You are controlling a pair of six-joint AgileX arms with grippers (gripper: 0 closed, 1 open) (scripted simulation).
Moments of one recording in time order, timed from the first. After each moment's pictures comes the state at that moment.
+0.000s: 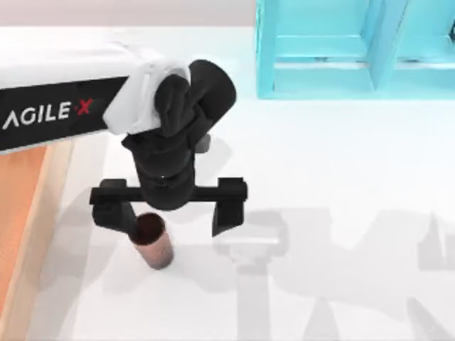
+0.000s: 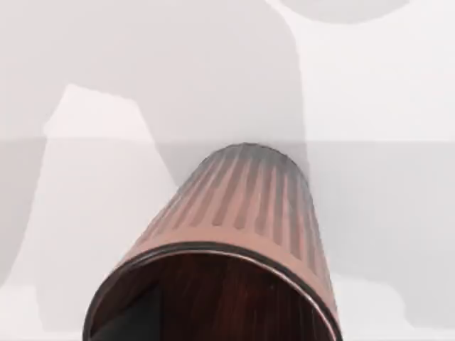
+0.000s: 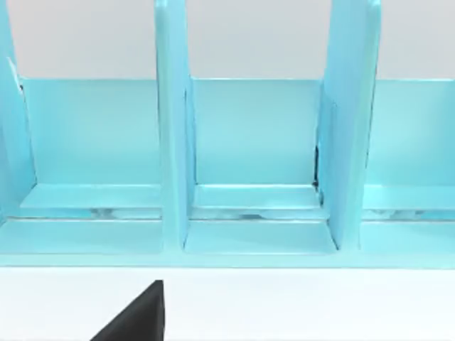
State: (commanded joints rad) left arm -0.64 1.90 1.32 -0.99 0.00 -0.62; right arm 0.00 0.00 0.00 0.00 0.00 0.00
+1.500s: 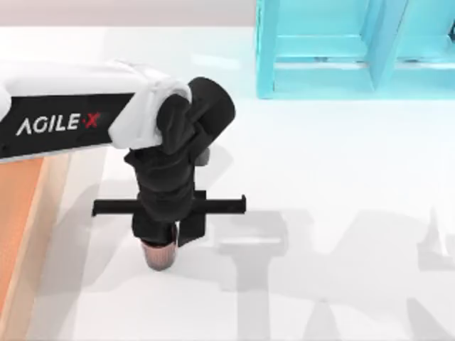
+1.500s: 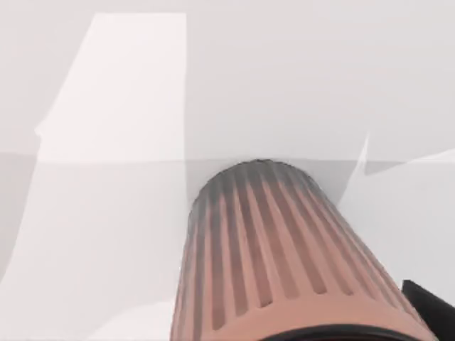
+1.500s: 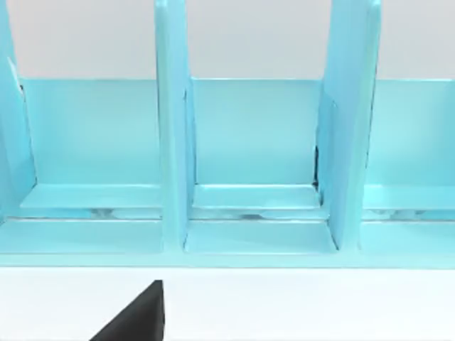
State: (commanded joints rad) left arm -0.64 1.92 1.26 -0.92 0.00 -0.62; right arm 0.00 0.00 0.00 0.00 0.00 0.00
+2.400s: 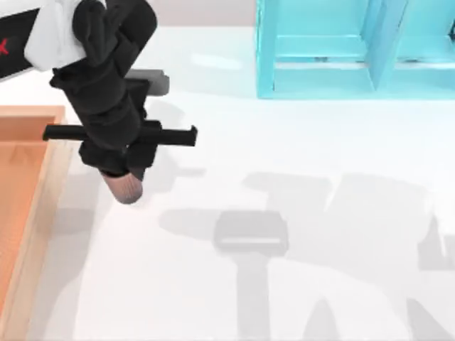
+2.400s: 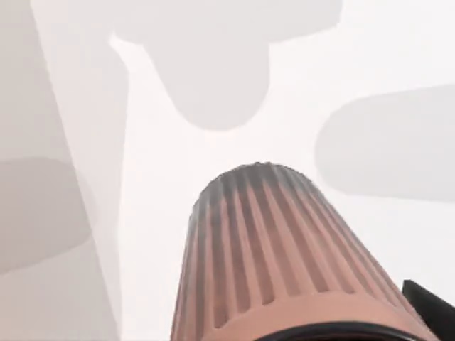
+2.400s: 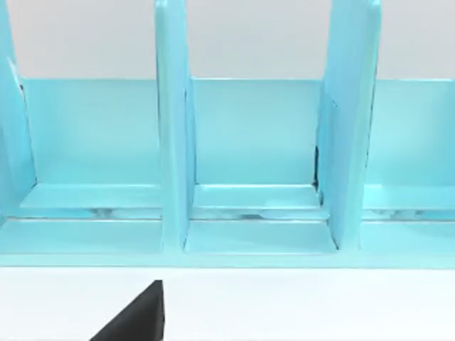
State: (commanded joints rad) left arm -0.41 1.85 1.45 -1.05 0.09 -0.24; right arm 0.00 0.00 0.00 0.00 0.00 0.00
